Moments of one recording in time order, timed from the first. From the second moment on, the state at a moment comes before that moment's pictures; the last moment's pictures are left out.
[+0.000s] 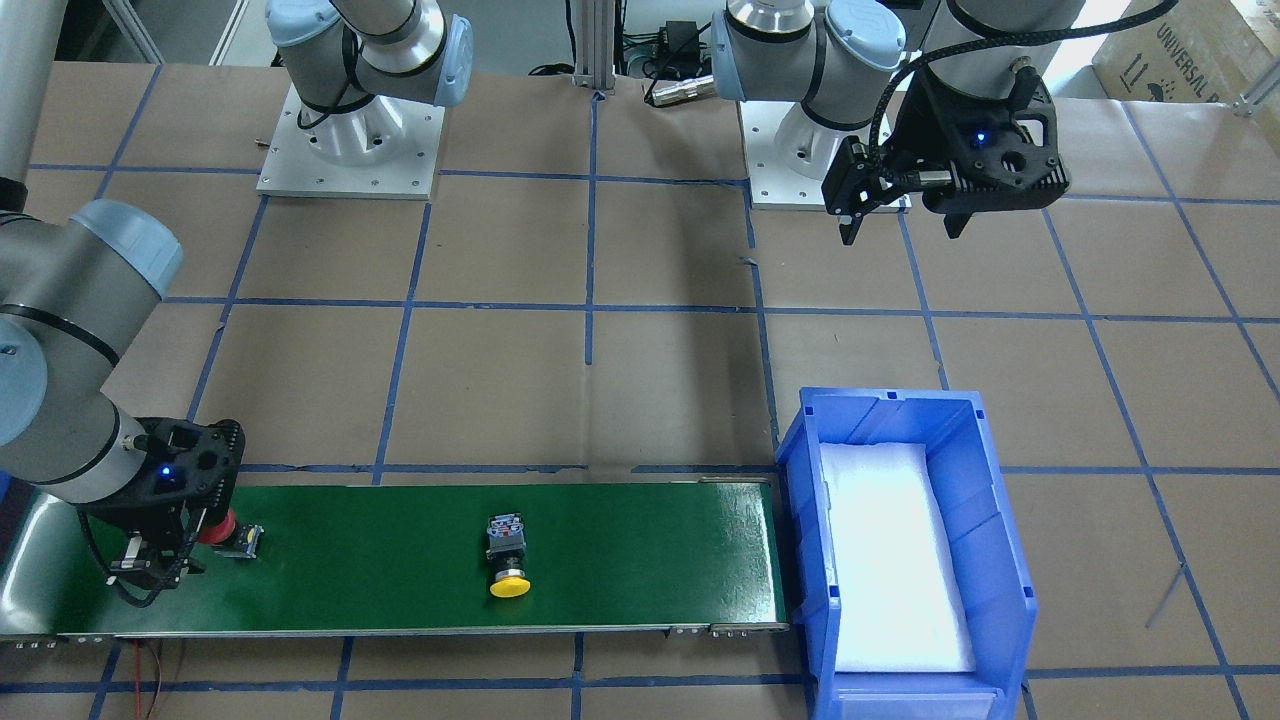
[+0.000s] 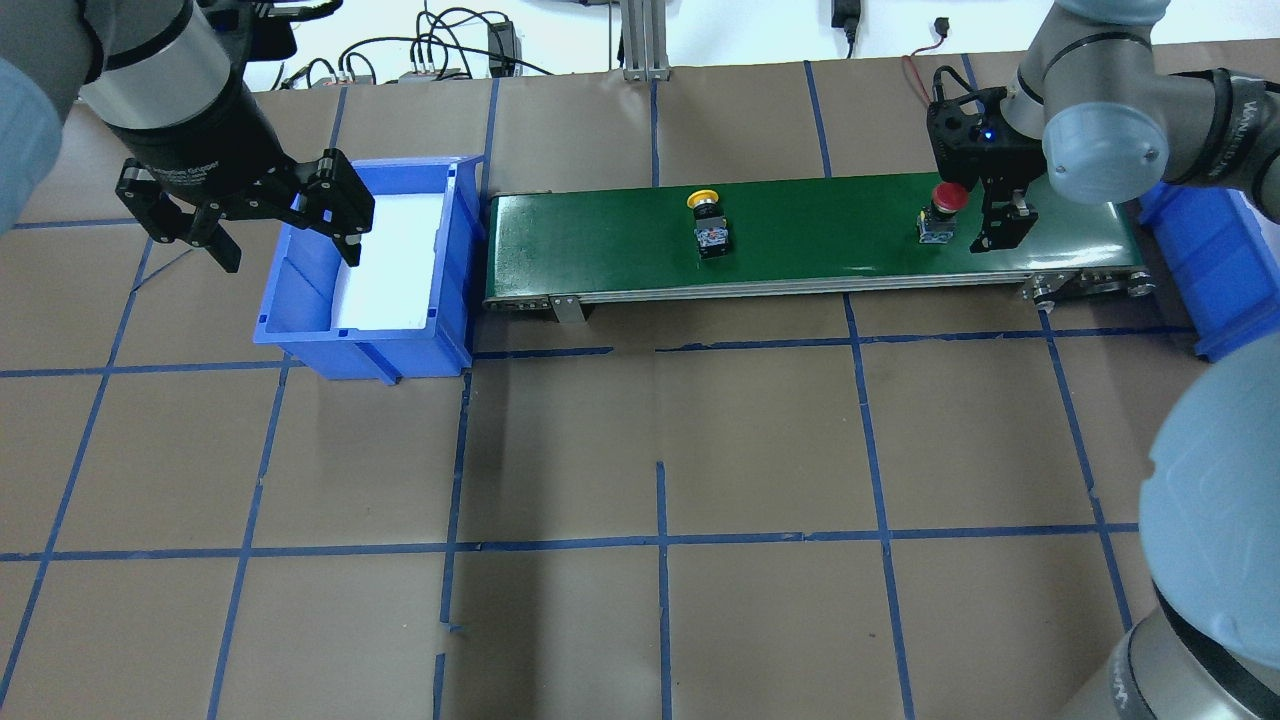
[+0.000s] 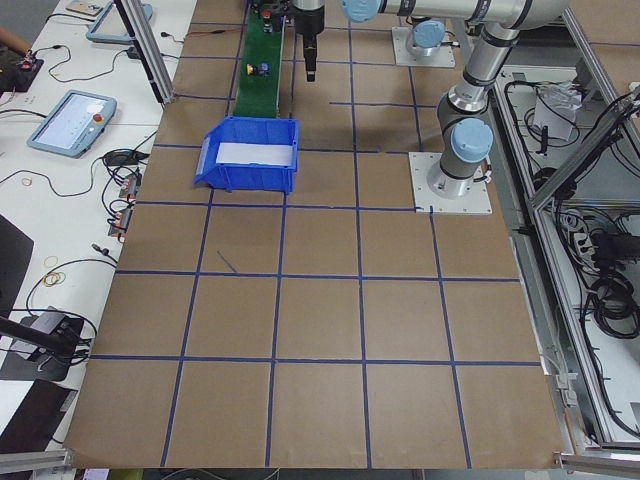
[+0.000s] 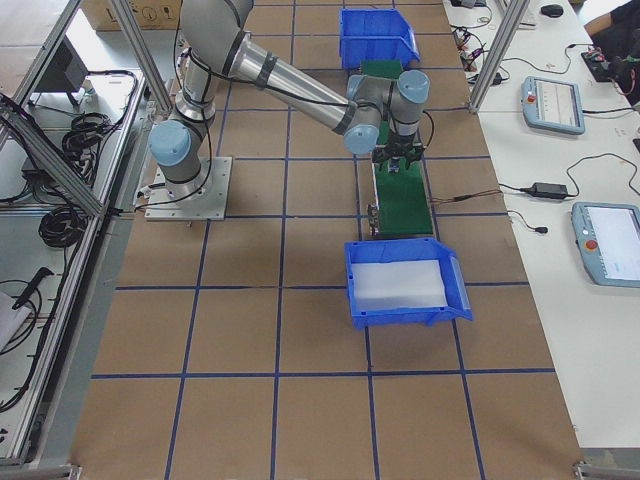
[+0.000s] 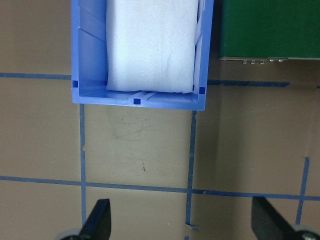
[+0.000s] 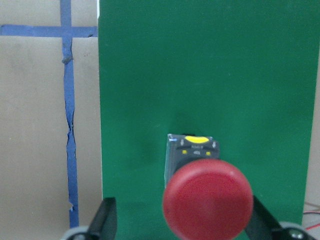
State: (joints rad) left arm -1.55 -1.54 -1.55 -1.65 1.64 -0.03; right arm 1.36 -1.11 1.59 -2.07 -1.56 -1.81
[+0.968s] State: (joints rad) left arm -1.55 -1.54 -1.55 -1.64 1.64 -0.03; right arm 1.36 -1.11 1.58 -2.07 -1.56 -1.80
